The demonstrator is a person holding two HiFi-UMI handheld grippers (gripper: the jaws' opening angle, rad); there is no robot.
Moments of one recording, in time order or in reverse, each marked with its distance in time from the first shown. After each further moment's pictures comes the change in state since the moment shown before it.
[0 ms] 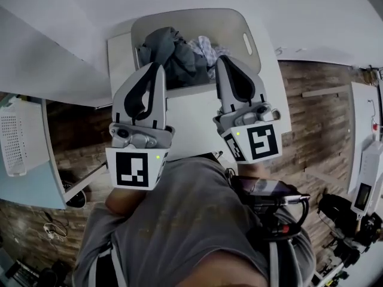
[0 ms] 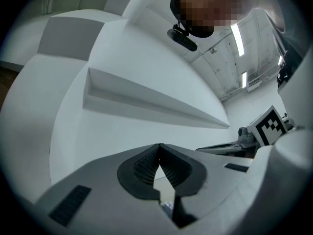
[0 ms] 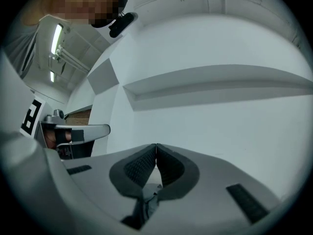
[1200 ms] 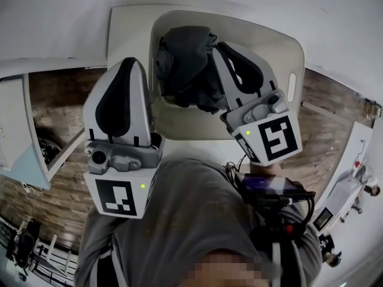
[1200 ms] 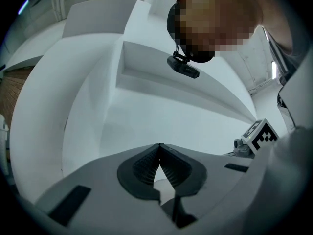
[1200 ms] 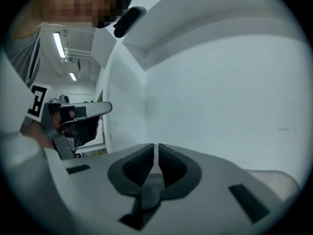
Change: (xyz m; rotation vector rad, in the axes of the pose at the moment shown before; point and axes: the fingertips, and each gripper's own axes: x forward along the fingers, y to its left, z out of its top) left arm 0.036 0.158 -0.084 -0.101 0.099 0.293; right arm 0.180 0.045 -0.126 0.007 0.355 0.396
